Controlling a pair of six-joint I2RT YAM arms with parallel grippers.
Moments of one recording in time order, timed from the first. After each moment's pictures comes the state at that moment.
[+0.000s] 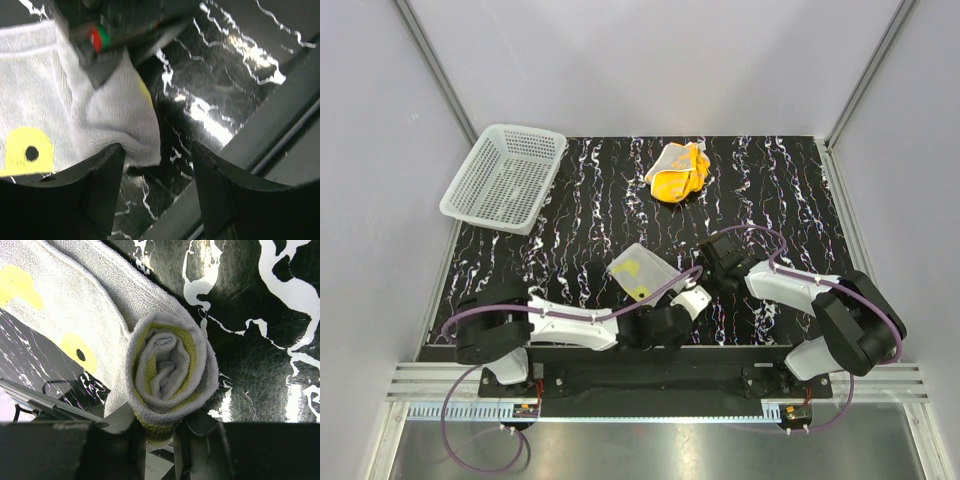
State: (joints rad) left arm -1.37 1.62 0.81 -0.01 -0.40 -0.33; right arm 0.62 1.45 0.66 -0.23 -0.20 0.99
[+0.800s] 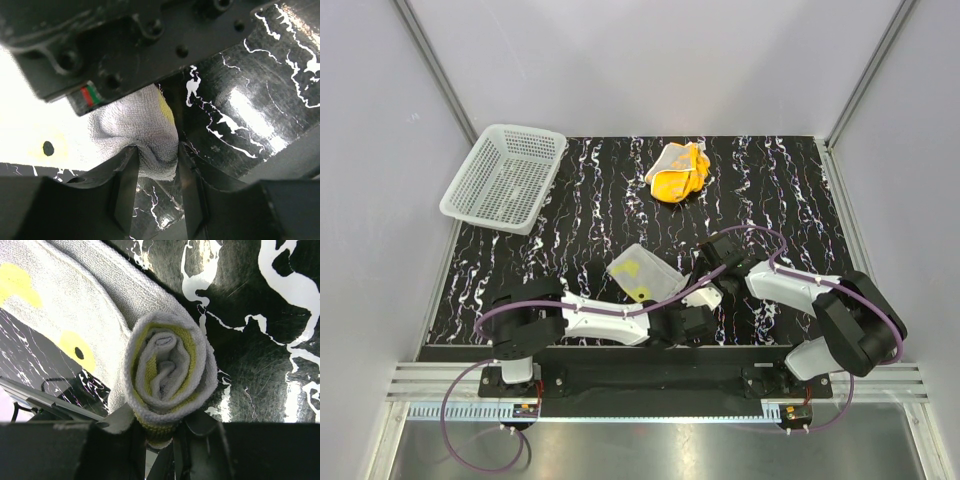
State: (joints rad) left arm -1.38 1.81 1.07 -0.31 -0.52 -0.42; right arm 0.62 1.45 0.66 -0.25 -0.20 0.98
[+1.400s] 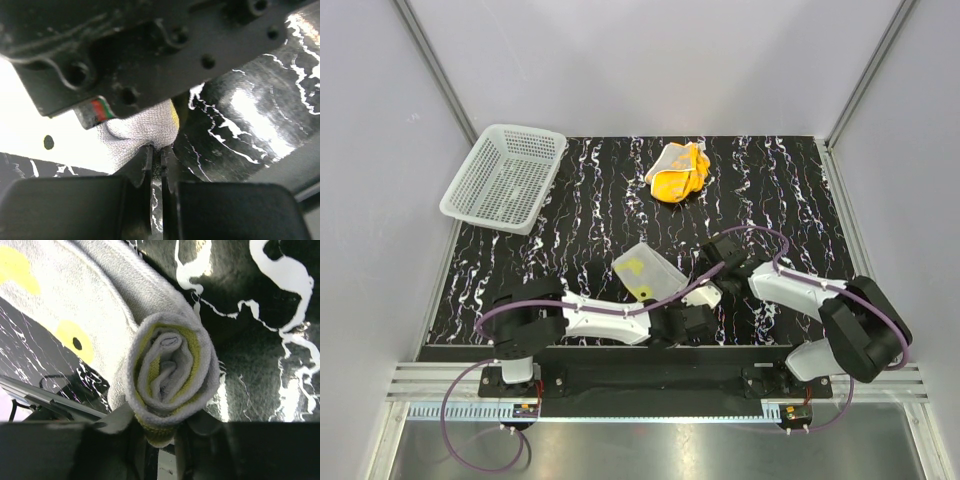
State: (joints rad) left arm -1.38 1.83 1.09 -0.34 -0.54 -0.44; right arm 0.62 1.42 0.66 -0.29 -0.20 0.98
